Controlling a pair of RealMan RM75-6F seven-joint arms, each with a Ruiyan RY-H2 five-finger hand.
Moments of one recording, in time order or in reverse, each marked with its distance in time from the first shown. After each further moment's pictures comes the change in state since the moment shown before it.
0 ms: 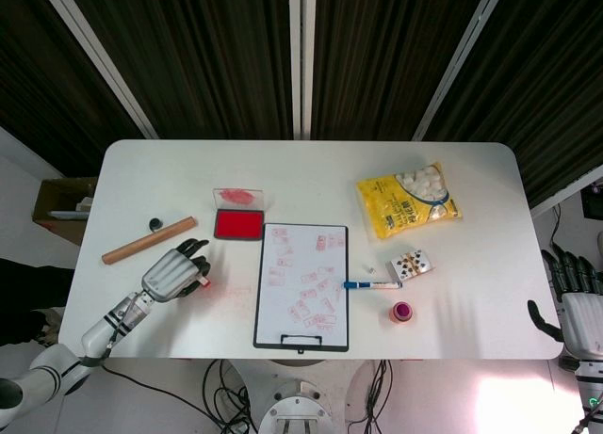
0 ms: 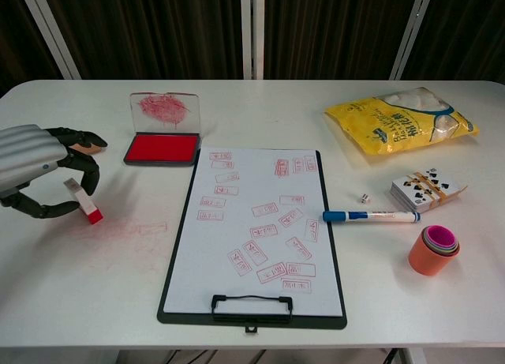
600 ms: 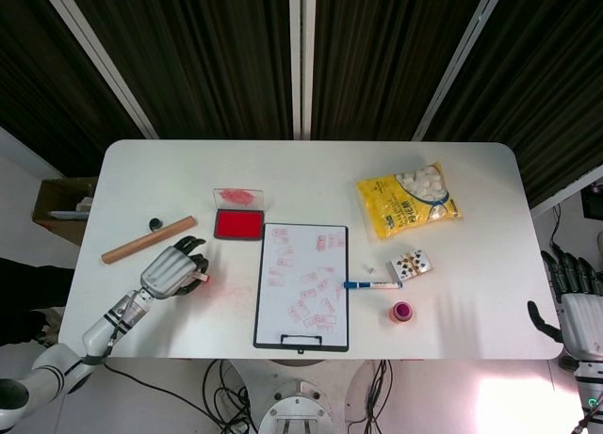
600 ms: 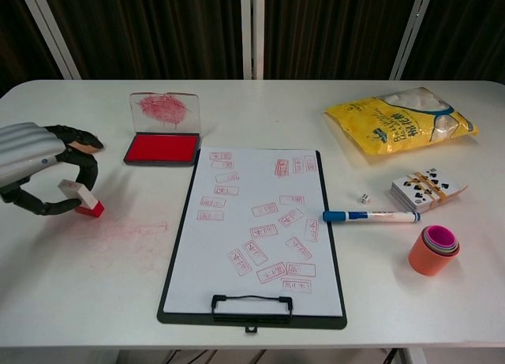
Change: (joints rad) left arm 0.003 -0.030 -0.006 0.055 -0.021 0.012 -0.064; right arm -0.001 -0.003 -0.002 -0.003 0.002 -0.003 -0.011
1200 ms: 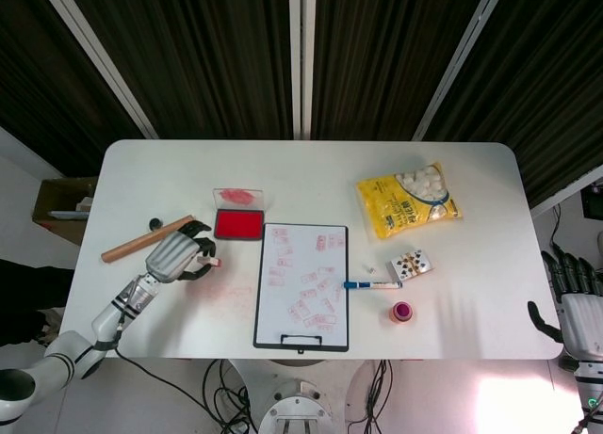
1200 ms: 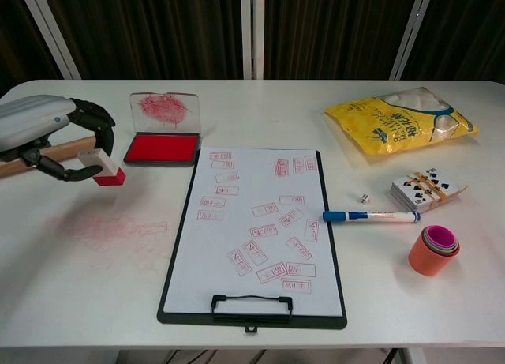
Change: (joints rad) left arm -0.070 -0.003 -0.077 -0.033 -0.061 -0.039 -0.197; right arm -0.002 -0.001 0.001 0.001 0.002 0.003 0.003
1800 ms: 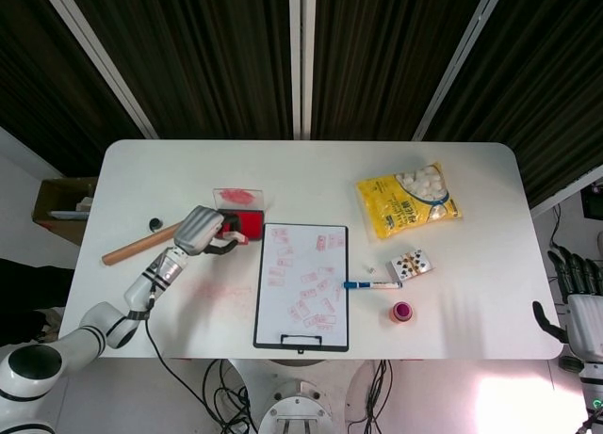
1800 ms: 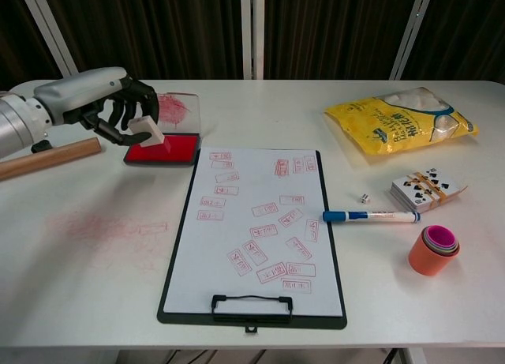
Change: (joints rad) left arm -0.151 -0.064 -0.093 0.027 -0.078 -0.159 -0.078; right arm -0.008 0.007 0.004 0.006 0.014 0.001 0.013
